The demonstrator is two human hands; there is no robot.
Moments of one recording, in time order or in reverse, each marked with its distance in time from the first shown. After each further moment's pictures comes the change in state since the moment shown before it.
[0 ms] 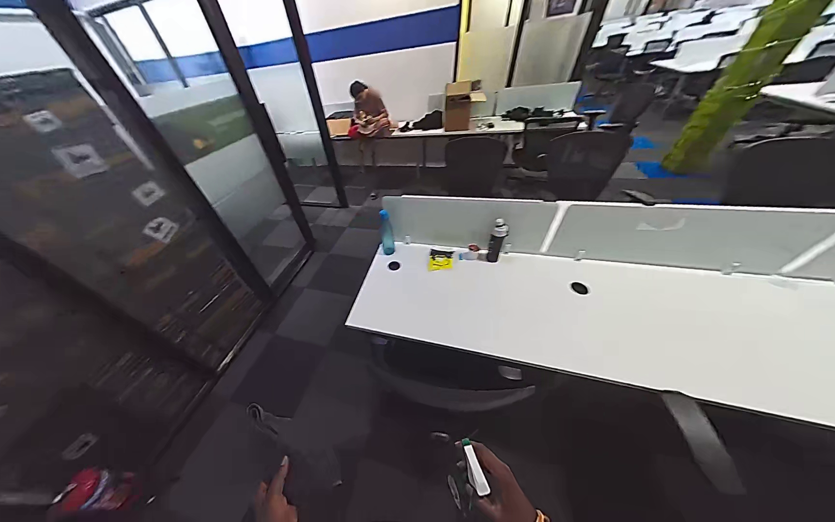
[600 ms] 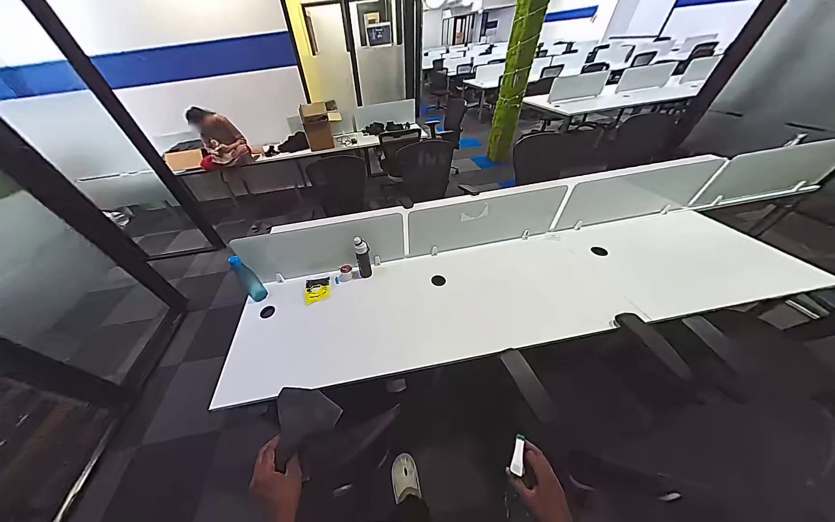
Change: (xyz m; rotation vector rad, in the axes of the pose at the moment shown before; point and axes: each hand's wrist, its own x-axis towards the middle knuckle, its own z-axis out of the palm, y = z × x) left_hand -0.098 -0.075 0.310 0.782 -0.408 0.820; right_hand -0.211 0.112 -0.264 -0.482 0.686 0.610
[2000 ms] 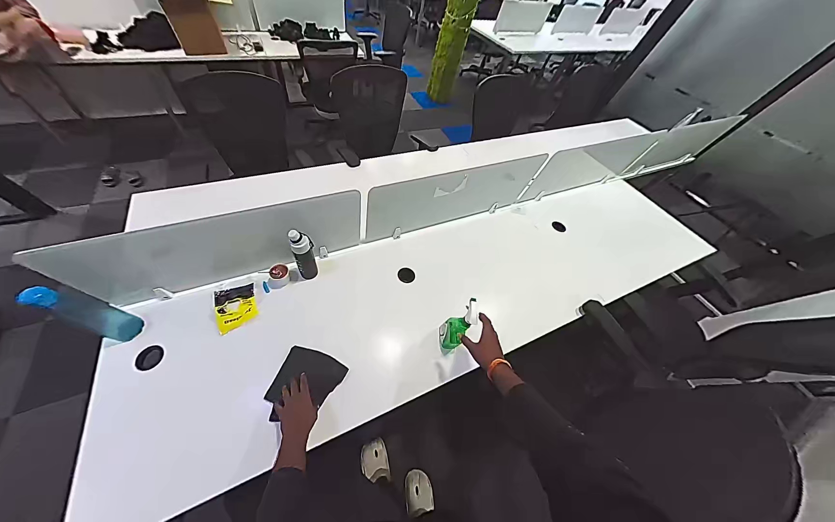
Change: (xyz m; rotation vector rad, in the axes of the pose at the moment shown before) left_hand 0.218 -0.068 0.390 0.581 -0.958 0.083; right_hand 0.427 -0.058 0.043 -0.094 0.079 0.410
